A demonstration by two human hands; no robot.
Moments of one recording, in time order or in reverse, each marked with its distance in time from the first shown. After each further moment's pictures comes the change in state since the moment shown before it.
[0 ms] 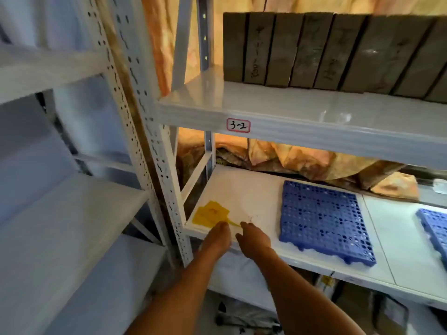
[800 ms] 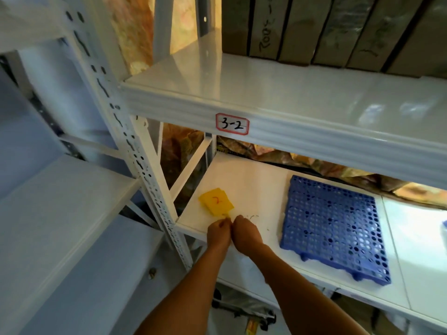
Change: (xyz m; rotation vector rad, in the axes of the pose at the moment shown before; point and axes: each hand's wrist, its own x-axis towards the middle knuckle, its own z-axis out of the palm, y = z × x) left_hand 0.068 0.008 0.047 -0.314 0.150 -0.138; right_hand 0.078 0.009 0.016 0.064 -0.048 -0.049
